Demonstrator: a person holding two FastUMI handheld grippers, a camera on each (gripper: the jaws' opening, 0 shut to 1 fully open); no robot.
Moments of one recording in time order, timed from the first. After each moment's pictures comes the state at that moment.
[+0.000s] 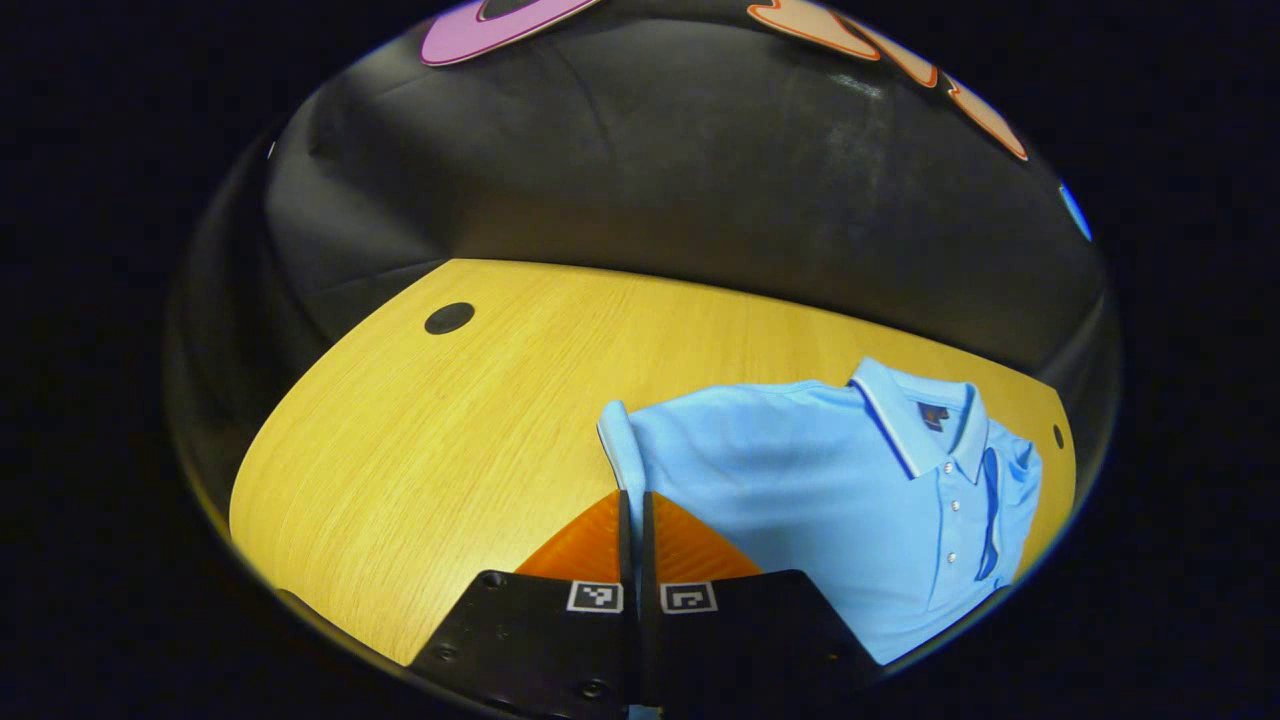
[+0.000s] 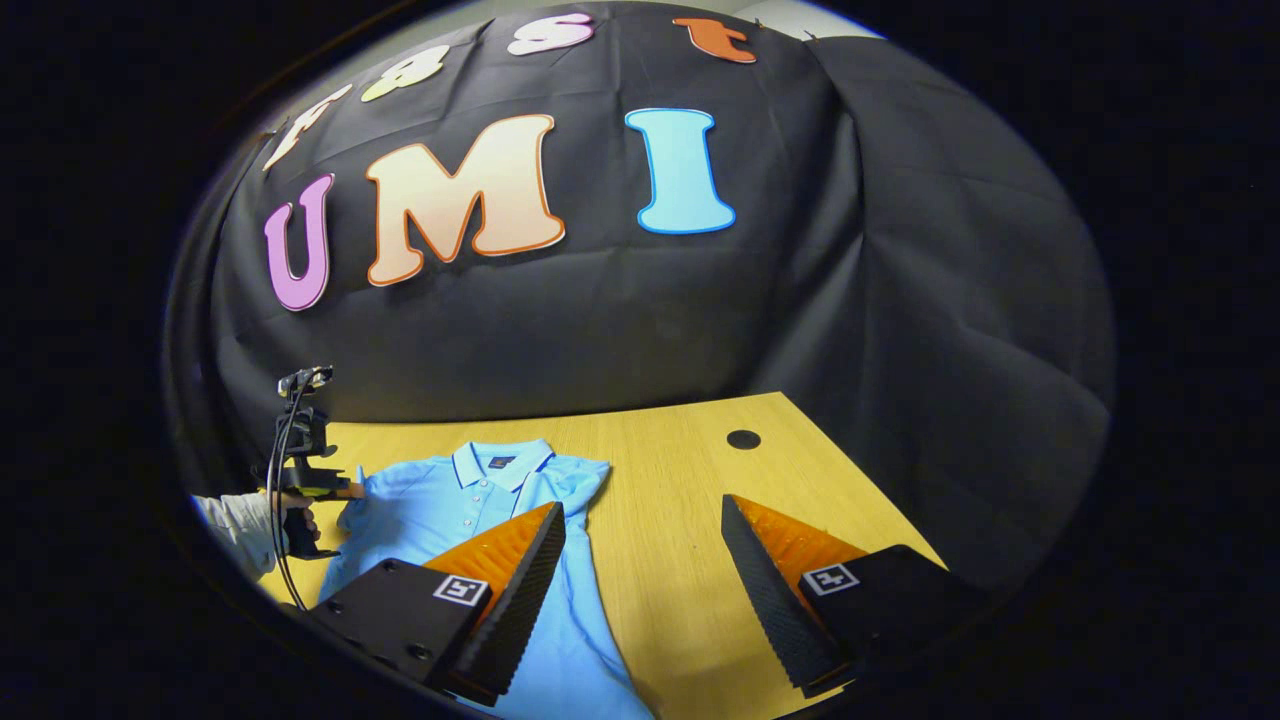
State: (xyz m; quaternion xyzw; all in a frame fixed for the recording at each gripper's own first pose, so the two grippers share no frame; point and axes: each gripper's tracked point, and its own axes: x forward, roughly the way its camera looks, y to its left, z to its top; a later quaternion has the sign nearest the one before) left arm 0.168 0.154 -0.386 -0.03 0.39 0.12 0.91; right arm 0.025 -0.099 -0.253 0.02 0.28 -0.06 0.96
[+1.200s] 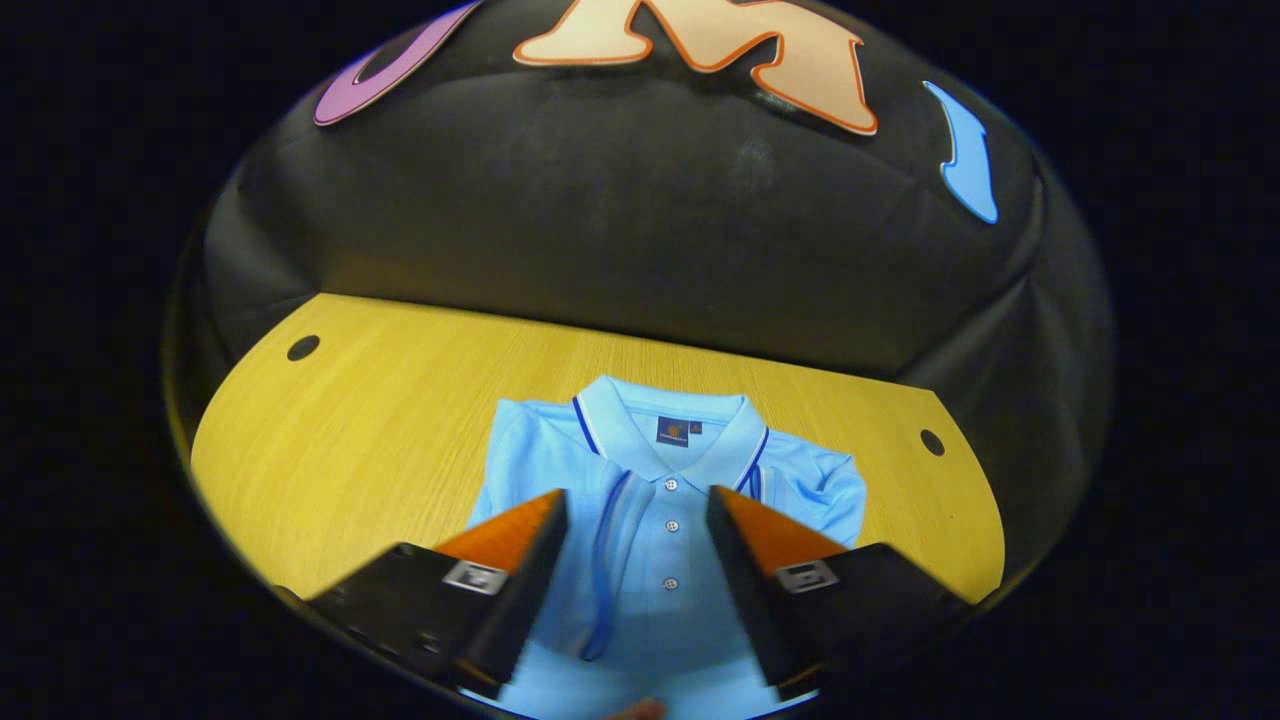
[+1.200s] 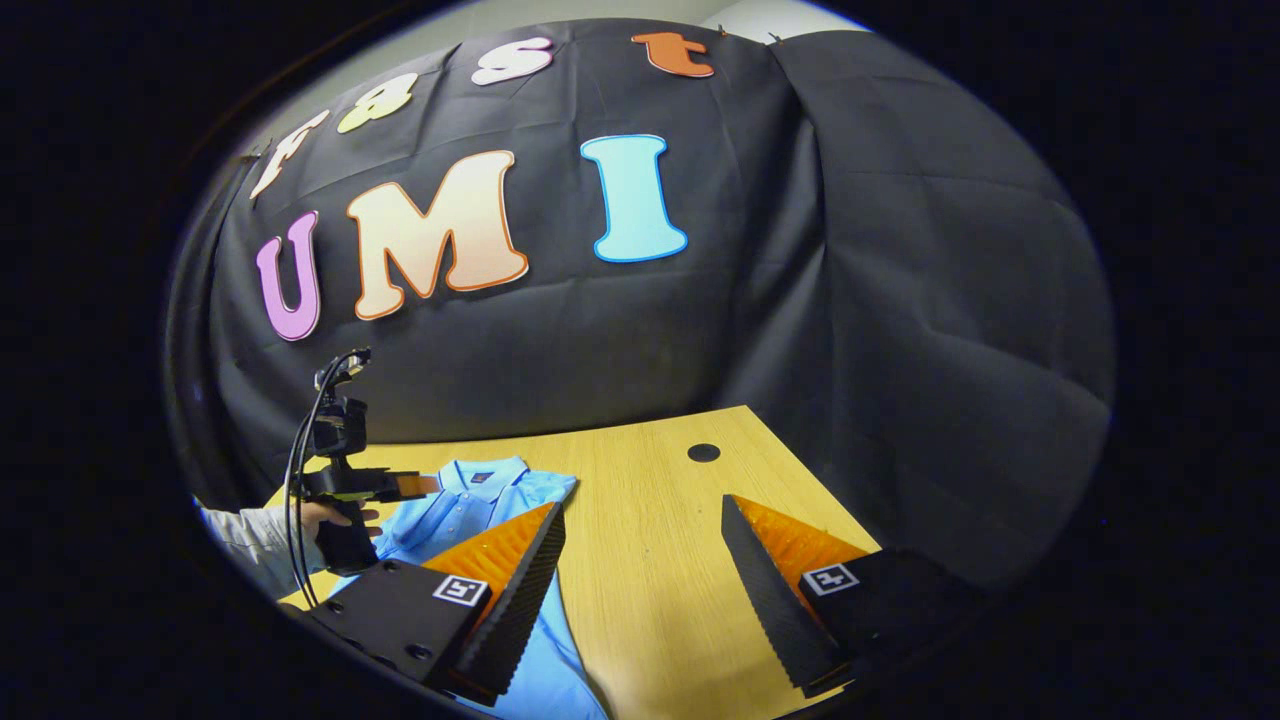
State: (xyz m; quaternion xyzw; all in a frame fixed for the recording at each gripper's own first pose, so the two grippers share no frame) left arm 0.179 -0.020 -0.339 -0.05 0.34 0.00 0.94; right arm 0.000 -0.137 -0.226 0.04 0.26 -0.07 0.96
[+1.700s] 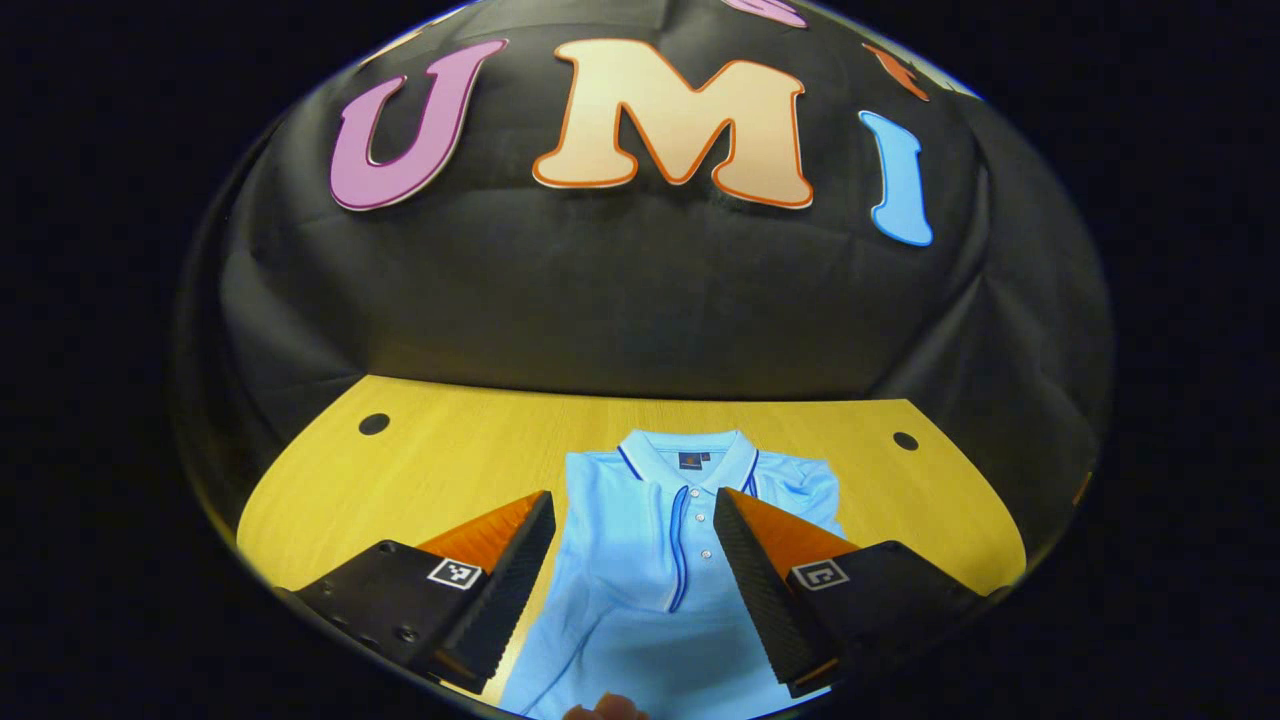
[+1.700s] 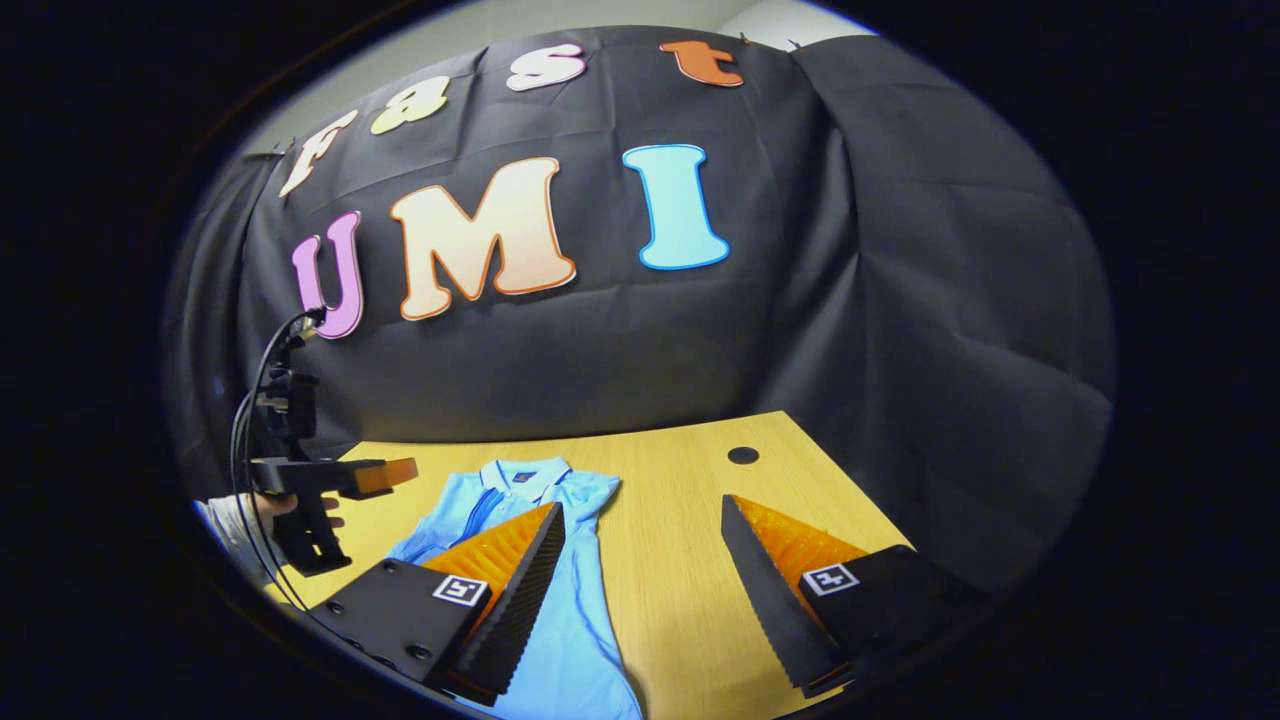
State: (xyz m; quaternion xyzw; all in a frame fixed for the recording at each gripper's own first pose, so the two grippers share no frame) left arm 0.096 0.021 -0.249 0.00 0.27 -0.02 0.96; right arm -0.019 -0.095 -0.221 0.04 0.25 -0.02 0.97
